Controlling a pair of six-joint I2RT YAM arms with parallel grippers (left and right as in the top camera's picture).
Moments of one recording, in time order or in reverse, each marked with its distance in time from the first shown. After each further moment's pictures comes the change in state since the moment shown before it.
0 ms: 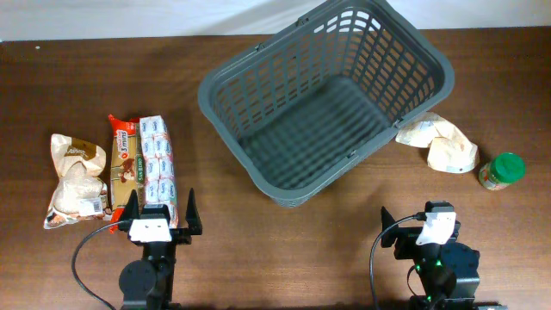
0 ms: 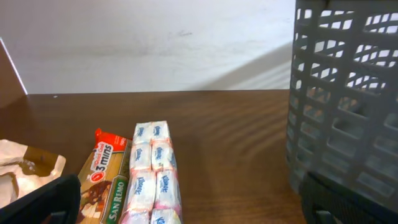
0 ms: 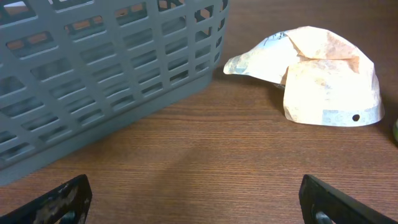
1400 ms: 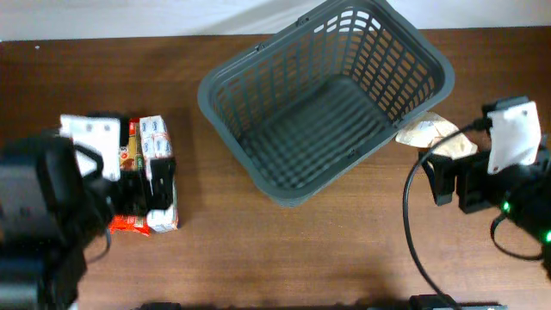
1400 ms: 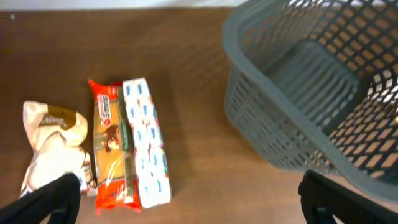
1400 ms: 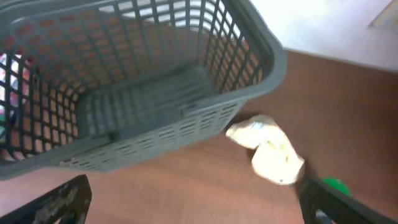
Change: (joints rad) left arm 0.000 1.077 1.732 -1.350 0.146 -0.025; right arm -0.001 1.058 1.614 -0.820 -0.109 -0.217
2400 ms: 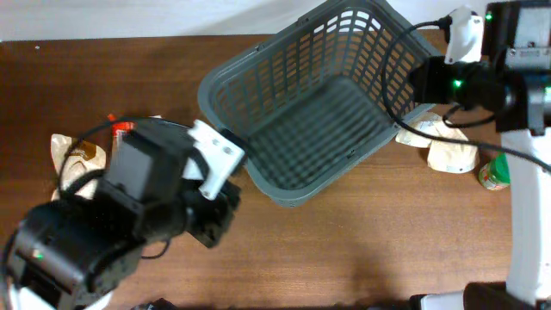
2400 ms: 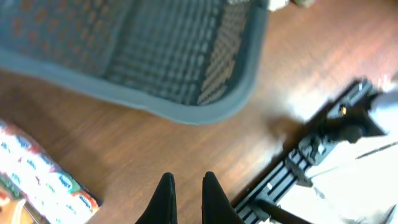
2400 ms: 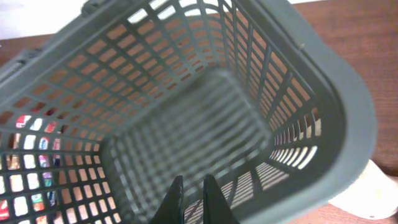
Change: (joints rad) left arm -0.587 0.146 0.129 -0.136 0.062 0.003; right arm 0.000 0.515 0.183 0.146 -0.109 0.278
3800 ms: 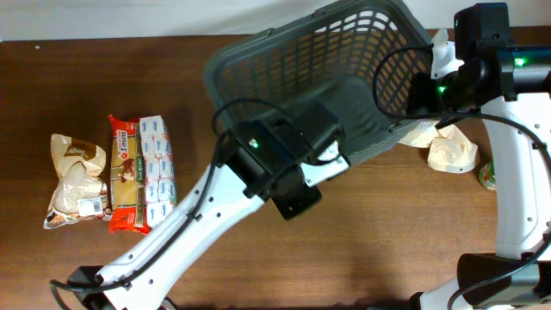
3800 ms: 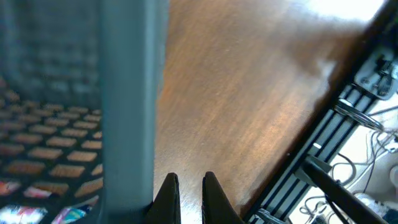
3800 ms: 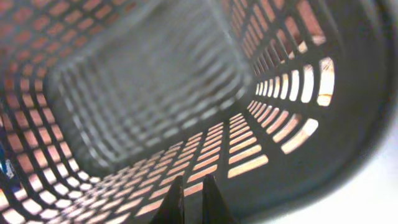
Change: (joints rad) left arm -0.230 0.439 0.005 0.020 -0.124 0.207; right arm 0.000 0.124 0.013 -0.213 0.106 0.002
